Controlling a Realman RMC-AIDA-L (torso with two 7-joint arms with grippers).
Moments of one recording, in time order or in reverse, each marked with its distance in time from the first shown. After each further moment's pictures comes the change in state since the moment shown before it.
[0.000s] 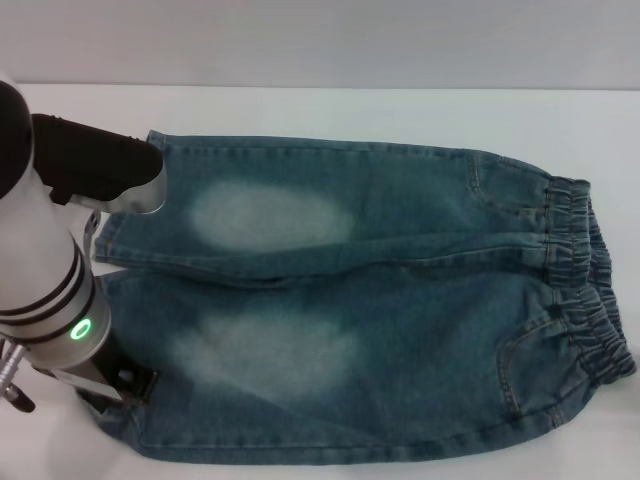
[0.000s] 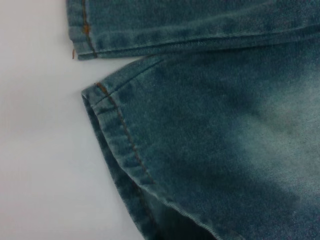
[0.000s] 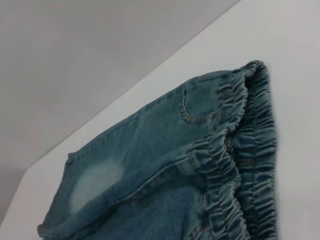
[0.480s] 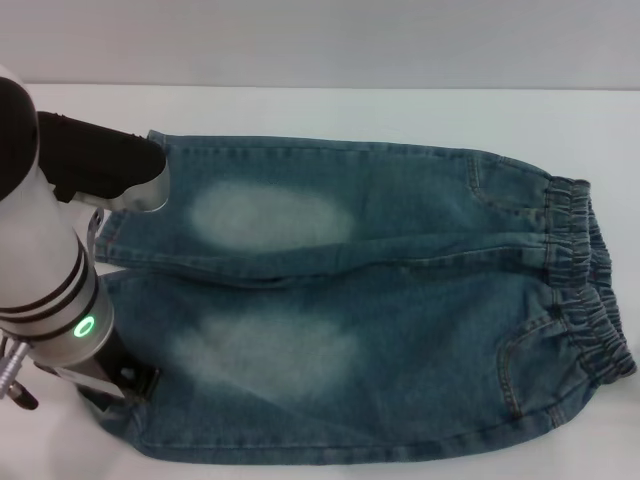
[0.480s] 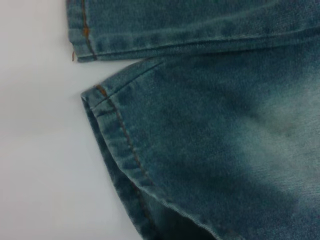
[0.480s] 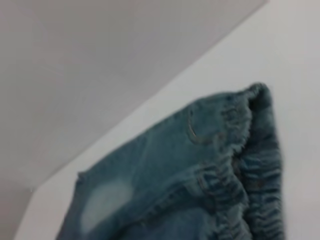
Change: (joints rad) left arm -0.009 0.001 0.005 -0.002 -0.001 -0.001 -0.011; right arm 0.001 -0.007 0.040 0.007 0.045 -0.026 -0.007
